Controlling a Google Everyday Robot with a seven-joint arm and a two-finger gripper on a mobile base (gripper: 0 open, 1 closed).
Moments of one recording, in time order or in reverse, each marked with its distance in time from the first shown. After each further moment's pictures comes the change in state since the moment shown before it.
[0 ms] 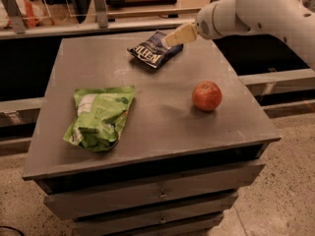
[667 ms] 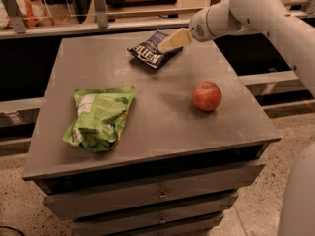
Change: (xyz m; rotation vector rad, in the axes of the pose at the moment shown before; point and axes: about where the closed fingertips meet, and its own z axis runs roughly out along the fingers) arm 0.014 0.005 0.048 -0.164 0.034 -0.013
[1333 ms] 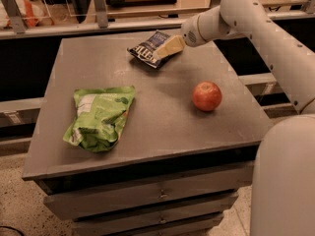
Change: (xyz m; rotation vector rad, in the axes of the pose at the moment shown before) arm 0.010 0.007 0.044 -0.131 0.002 -0.065
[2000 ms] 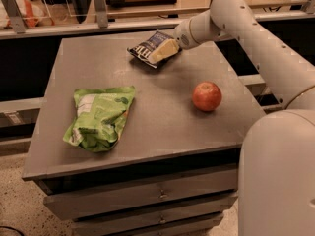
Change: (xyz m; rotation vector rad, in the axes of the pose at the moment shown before) arm 0.004 0.003 0.029 -0.025 0.022 -0.039
